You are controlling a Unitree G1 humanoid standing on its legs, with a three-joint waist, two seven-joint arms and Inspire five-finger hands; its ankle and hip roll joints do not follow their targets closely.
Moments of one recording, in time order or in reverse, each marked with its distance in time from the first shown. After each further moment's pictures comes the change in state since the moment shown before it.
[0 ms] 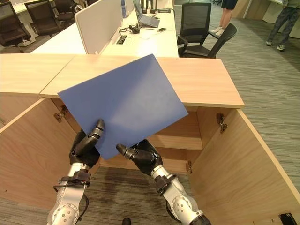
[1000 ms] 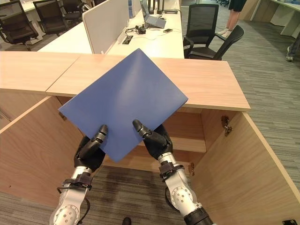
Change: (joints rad) left arm 0.005 -0.003 -0.006 0.071 -0.038 0.030 -0.060; right arm -0.037 0.070 -0.090 -0.017 0.060 -0.127 -0.107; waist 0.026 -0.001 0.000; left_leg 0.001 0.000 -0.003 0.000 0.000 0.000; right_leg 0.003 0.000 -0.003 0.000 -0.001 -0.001
